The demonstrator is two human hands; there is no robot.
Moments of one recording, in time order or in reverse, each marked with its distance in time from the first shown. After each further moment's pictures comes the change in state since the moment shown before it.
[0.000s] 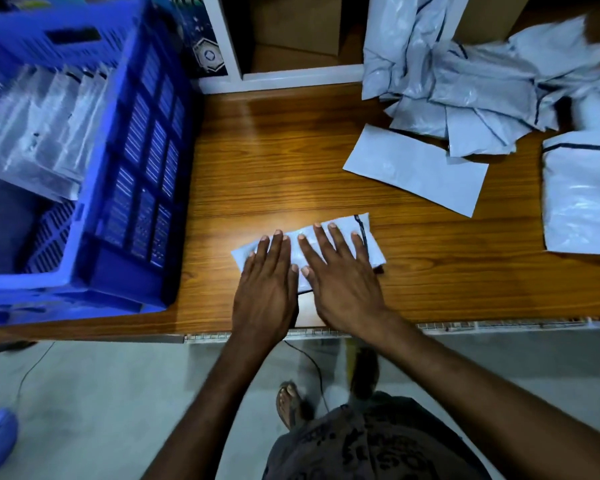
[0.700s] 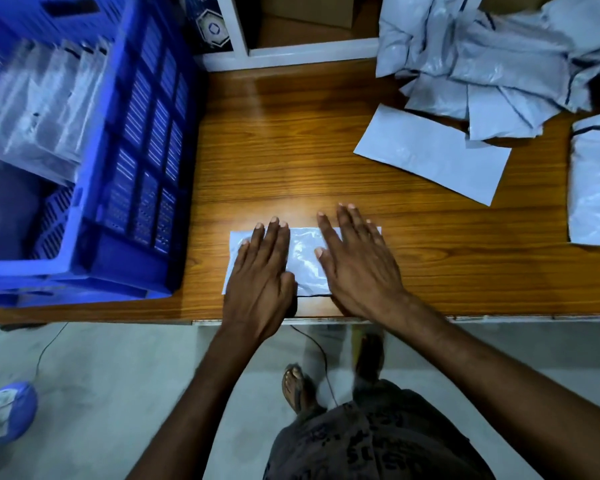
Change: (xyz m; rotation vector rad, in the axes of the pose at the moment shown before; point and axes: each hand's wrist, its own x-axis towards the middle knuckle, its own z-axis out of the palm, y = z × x) left_hand -0.009 -0.016 -0.018 -0.029 -0.062 0.019; right_hand 0.004 0.016 -0.001 0.062 0.007 0.027
